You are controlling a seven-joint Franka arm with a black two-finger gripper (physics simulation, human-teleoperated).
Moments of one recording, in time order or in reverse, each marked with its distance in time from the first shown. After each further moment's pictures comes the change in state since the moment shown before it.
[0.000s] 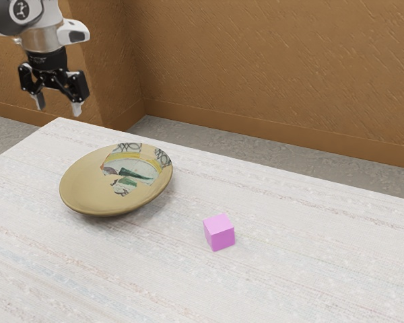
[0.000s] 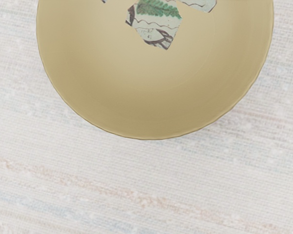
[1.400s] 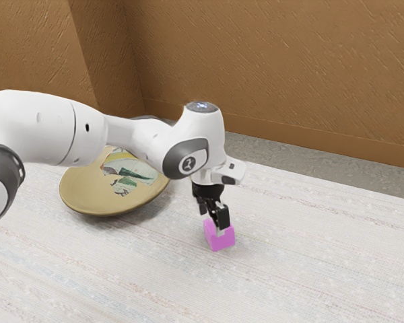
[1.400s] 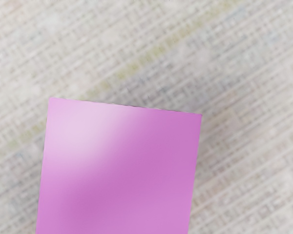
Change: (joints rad) arm -0.135 0.538 -0.298 -0.117 -0.118 0.622 0.355
